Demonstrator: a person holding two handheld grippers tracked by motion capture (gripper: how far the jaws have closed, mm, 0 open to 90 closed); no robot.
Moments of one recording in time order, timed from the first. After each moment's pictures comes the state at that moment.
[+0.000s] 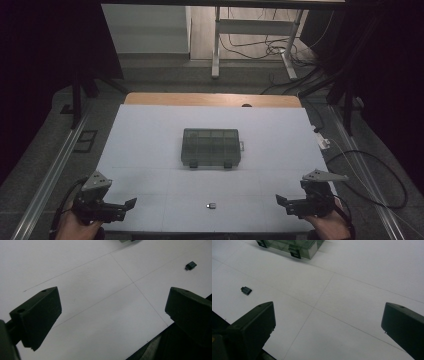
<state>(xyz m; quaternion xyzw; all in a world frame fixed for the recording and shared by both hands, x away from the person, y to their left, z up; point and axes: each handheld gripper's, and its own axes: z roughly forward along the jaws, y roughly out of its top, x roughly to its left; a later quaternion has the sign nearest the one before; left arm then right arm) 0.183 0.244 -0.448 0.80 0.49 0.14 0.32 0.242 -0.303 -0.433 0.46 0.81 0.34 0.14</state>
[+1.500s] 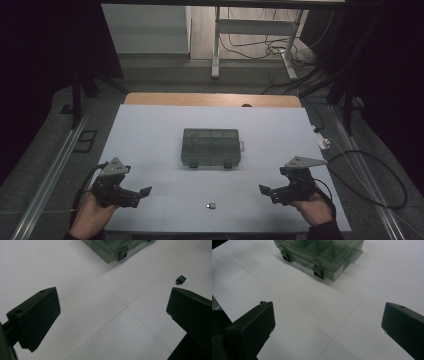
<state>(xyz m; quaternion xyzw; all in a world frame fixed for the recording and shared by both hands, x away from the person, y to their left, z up) 0.228 0.224 -0.454 0.82 0.42 0.13 0.37 0.278 -0.268 -0.433 0.39 0.83 0.39 0.11</state>
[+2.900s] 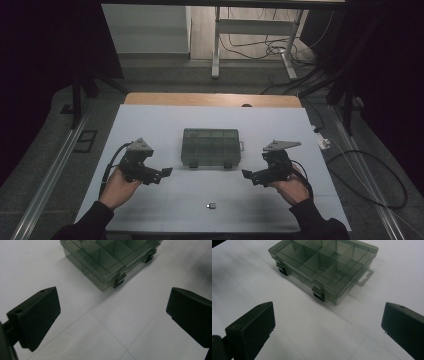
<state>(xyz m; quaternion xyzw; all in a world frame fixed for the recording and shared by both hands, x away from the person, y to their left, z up) 0.298 0.189 -0.460 0.82 0.41 0.09 0.39 0.327 -0.224 -0.442 0.37 0.84 0.38 0.11</state>
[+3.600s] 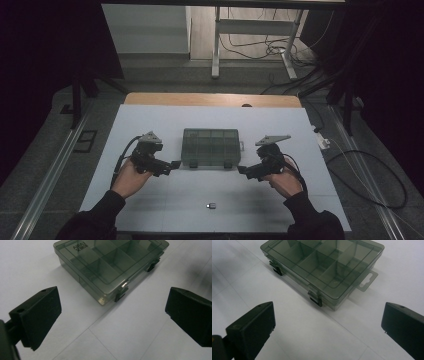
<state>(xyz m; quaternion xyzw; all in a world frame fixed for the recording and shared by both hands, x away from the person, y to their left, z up) 0.328 0.168 -0.465 0.82 0.40 0.08 0.39 0.350 -0.210 -0.451 0.37 0.85 0.36 0.09</state>
